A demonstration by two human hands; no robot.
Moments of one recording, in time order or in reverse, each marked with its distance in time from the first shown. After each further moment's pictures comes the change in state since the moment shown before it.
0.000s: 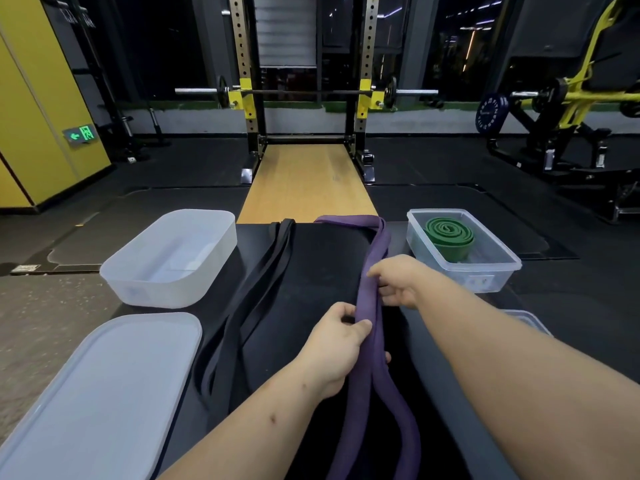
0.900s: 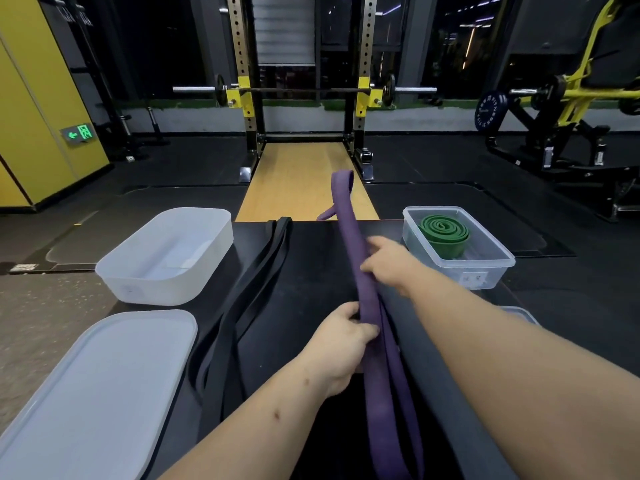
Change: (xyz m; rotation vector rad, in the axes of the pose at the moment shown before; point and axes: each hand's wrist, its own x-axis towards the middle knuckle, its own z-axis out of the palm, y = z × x) left_hand -0.004 0.003 0.016 0.018 -0.066 -0.023; right_hand 0.014 -0.005 -0.006 -0.293 0.048 -0.366
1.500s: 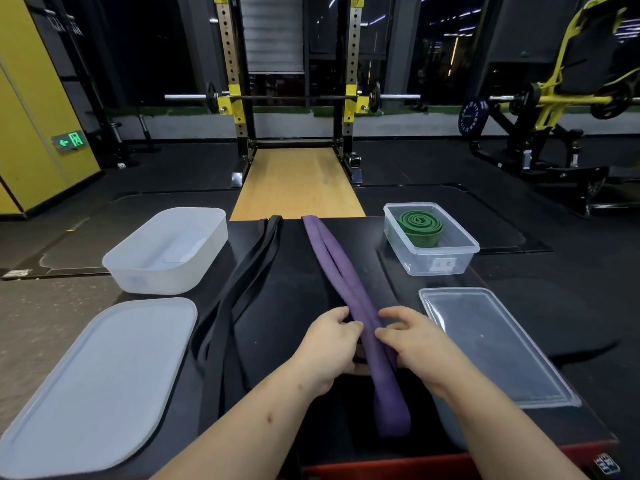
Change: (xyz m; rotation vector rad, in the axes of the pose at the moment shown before) left_hand -0.052 -0.009 0.017 0.130 -0.004 0.017; right_hand -0.195 0.051 -0.007 0.146 0.028 0.153
